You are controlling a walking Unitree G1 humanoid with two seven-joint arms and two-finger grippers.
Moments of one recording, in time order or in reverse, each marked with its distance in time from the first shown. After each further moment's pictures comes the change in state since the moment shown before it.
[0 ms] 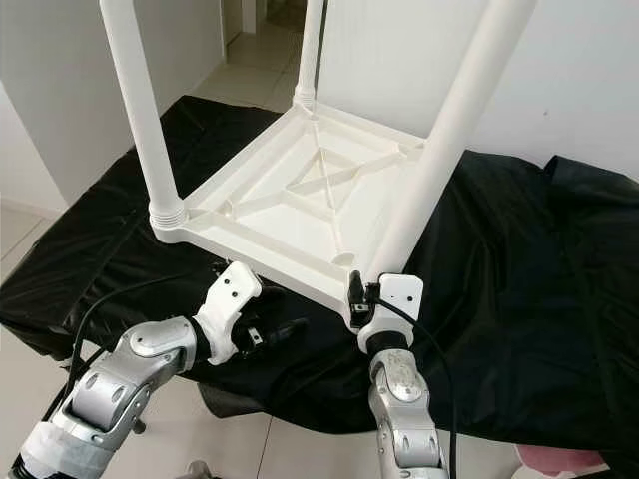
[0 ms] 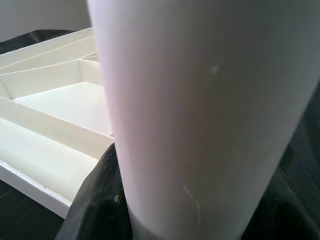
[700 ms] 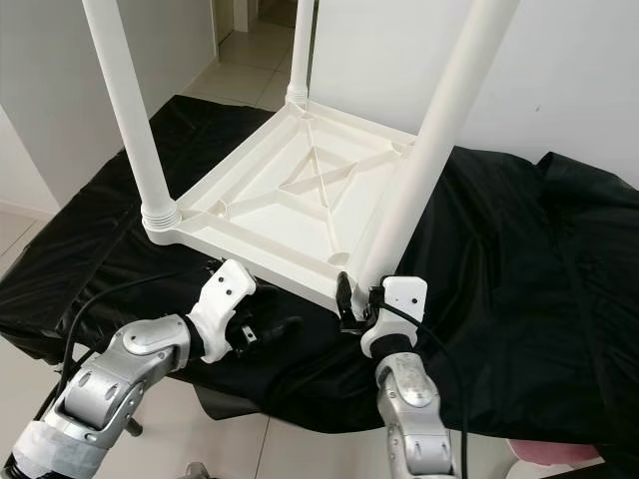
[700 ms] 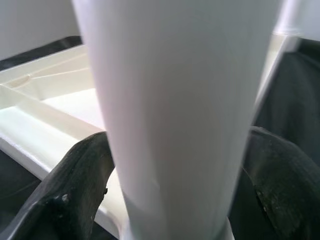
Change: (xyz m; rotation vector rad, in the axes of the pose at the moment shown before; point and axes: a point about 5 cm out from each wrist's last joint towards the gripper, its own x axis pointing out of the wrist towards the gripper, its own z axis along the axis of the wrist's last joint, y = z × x) left arm -0.011 0.012 -0.001 0.007 0.027 0.050; right arm -0.001 -0.009 0.007 -0.008 -0.024 0.193
